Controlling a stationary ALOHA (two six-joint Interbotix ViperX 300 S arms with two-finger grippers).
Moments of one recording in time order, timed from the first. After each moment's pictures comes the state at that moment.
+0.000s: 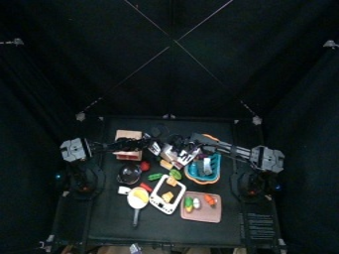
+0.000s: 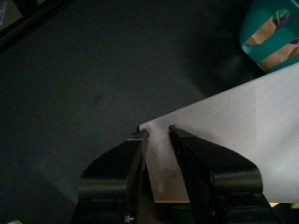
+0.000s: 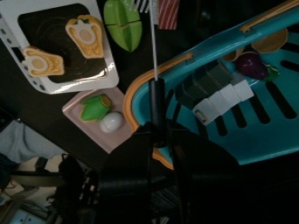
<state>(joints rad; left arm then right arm) 0.46 0.19 0.57 -0.02 -0.06 -0.21 -0.34 0.10 -0.07 0.14 1.58 0.36</state>
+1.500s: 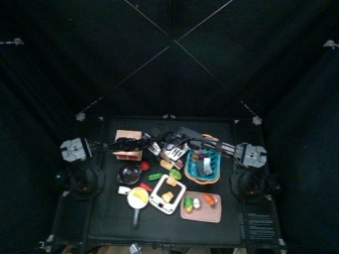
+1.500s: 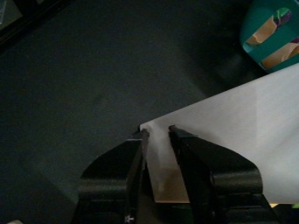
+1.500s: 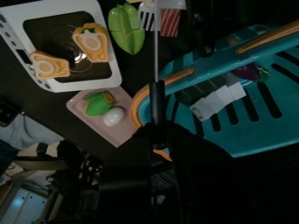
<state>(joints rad) 0.46 0.19 0.57 -0.02 -0.06 -0.21 -0.35 0.30 -0.39 0.14 1.75 0.35</state>
